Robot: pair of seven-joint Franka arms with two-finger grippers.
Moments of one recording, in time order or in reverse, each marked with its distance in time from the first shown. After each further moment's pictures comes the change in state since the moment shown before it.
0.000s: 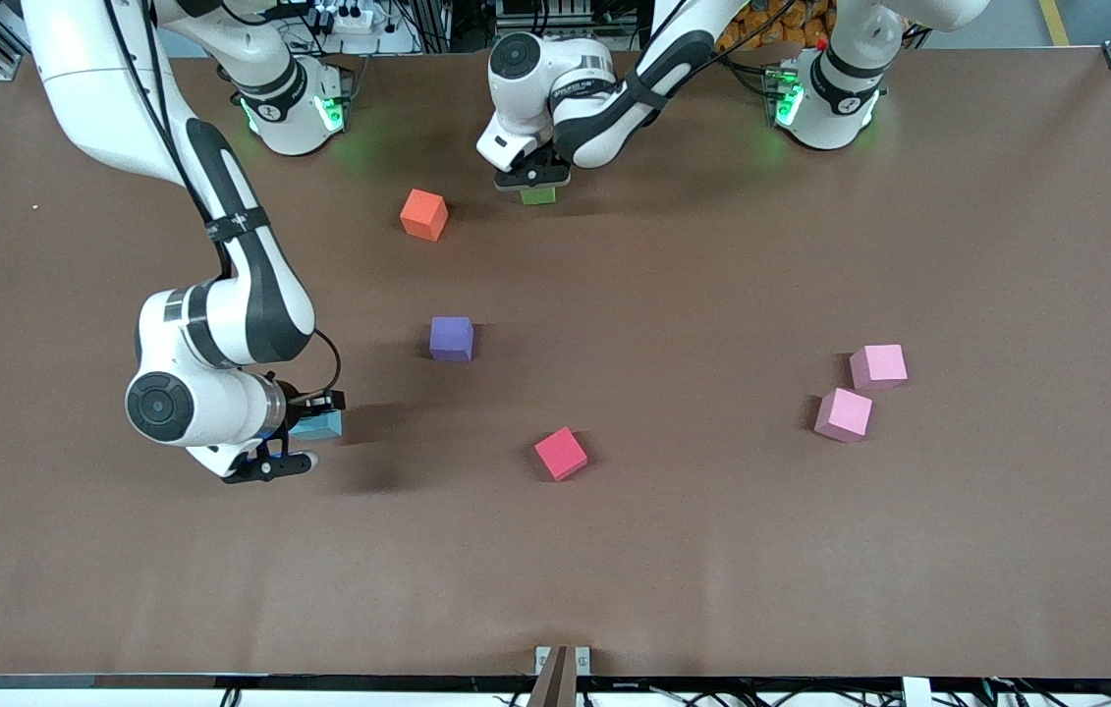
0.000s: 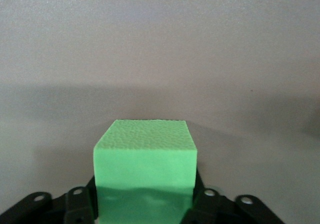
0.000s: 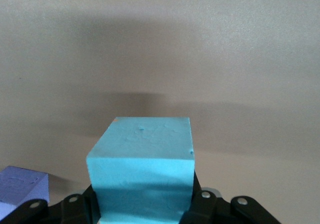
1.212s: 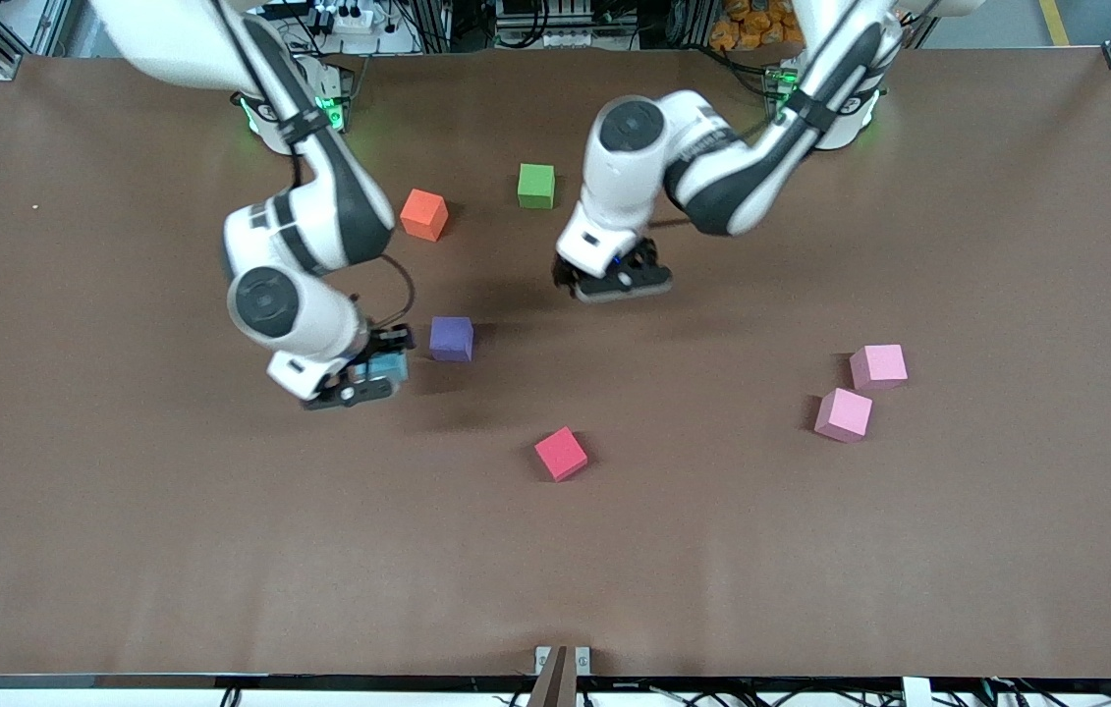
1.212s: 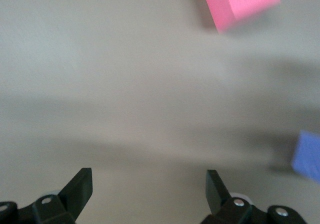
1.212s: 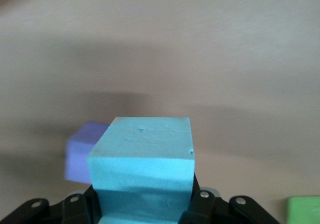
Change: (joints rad) left arm 0.419 -0.213 0.108 0.063 -0.010 -0.053 0.405; right arm 0.273 -0.212 0.005 -0.264 0.007 0.118 0.240
